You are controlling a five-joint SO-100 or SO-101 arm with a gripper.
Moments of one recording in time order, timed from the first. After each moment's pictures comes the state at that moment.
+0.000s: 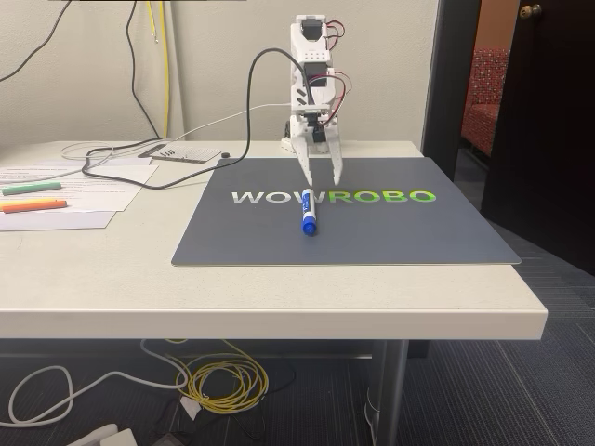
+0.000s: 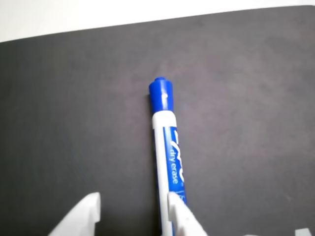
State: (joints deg) arm -12.7 76.6 99.1 24.7 -82.8
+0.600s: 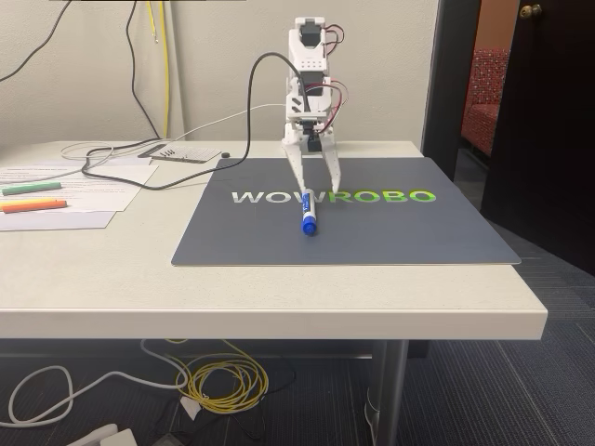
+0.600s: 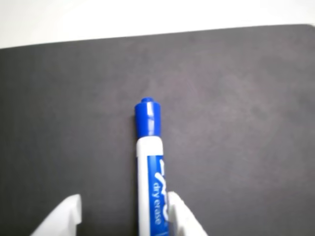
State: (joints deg) arm -10.1 69.2 93.0 20.1 -87.0
